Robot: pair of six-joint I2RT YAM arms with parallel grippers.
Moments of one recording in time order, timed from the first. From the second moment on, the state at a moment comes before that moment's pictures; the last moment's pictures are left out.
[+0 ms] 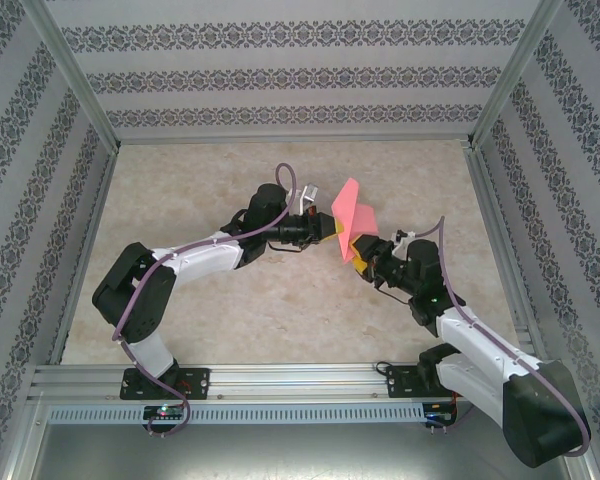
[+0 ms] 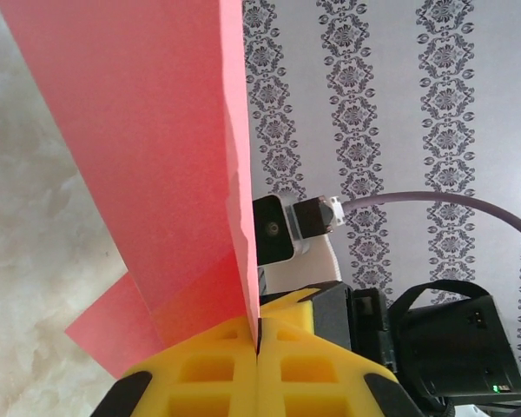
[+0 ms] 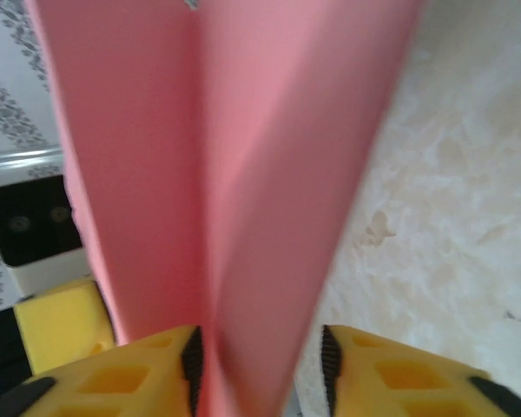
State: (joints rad) left arm -0.65 1.71 1.06 0.37 0.69 -1.12; right arm 0.34 0.93 0.31 0.33 -0.47 1.51
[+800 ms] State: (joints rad) left arm -0.65 1.71 1.06 0.23 0.69 -1.04; right arm 0.34 0.88 0.58 -0.18 -0.43 1.09
